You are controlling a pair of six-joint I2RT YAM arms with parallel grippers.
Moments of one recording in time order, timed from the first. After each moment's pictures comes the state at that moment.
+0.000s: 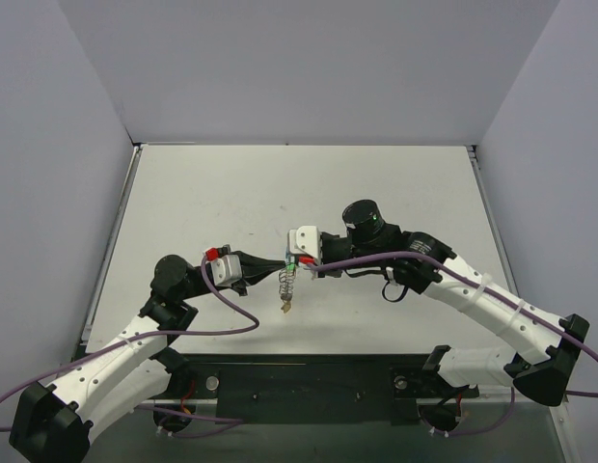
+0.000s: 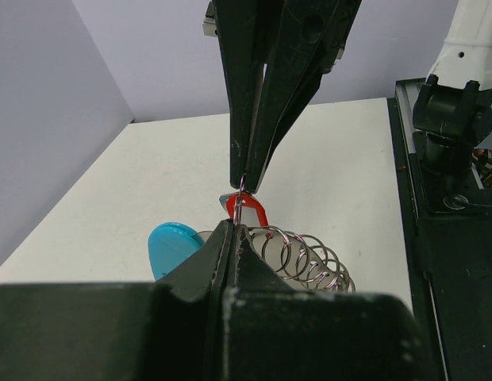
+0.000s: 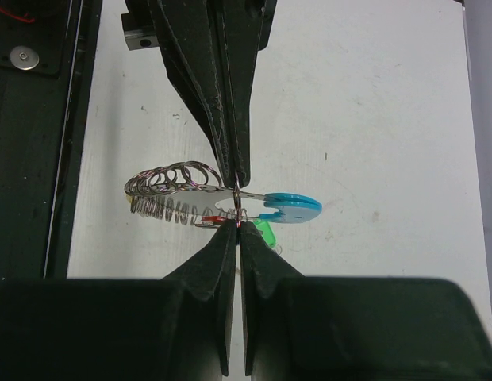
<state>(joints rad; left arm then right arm) -0.58 0.80 0.42 0.61 0.77 0.06 0.92 1.20 1.21 -0.53 -0.41 -0.65</state>
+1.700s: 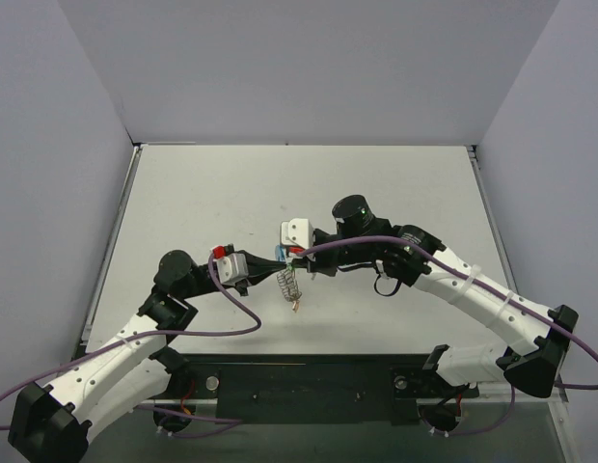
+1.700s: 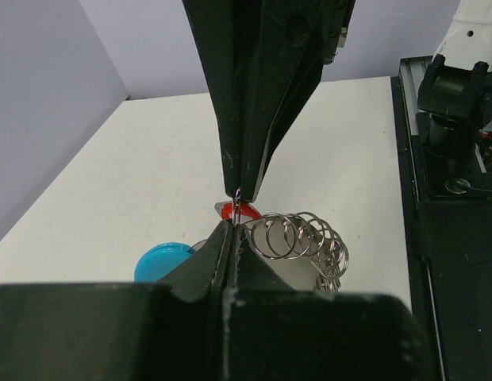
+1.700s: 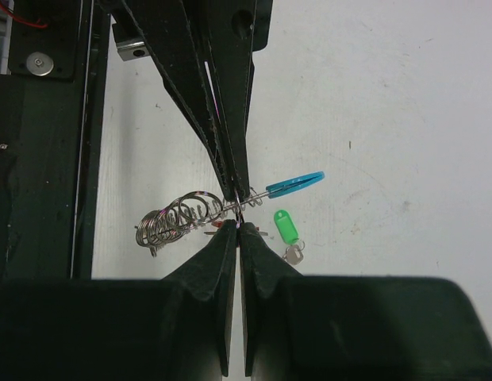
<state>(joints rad) -0.59 0.80 0.46 0.49 0.75 0.12 0.92 1.27 1.27 -0.57 -0.41 -0.58</state>
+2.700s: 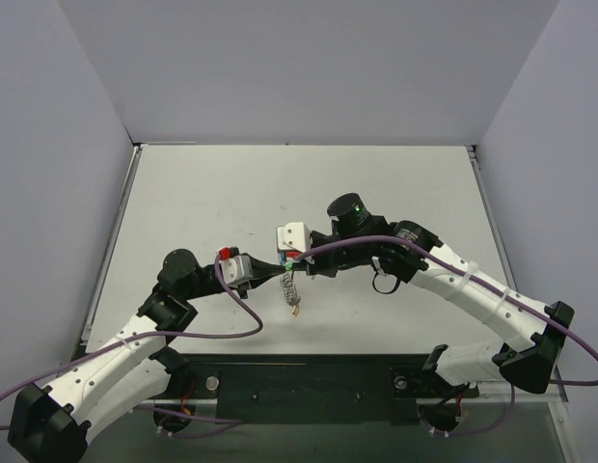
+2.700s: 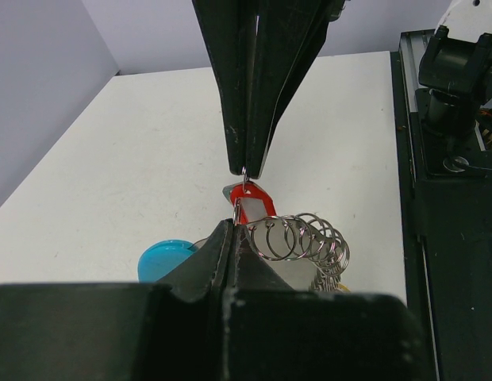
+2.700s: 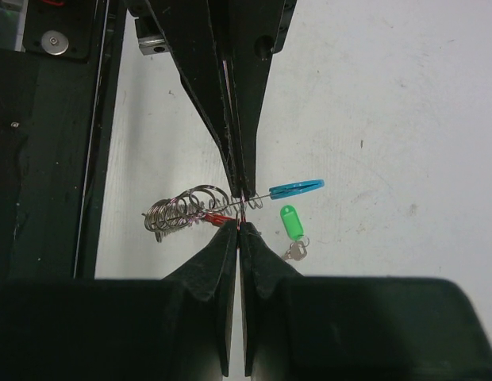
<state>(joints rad) -0.60 0.79 0.46 0.38 0.74 0.17 0.93 1.30 1.33 -0.66 -0.43 -0.63</state>
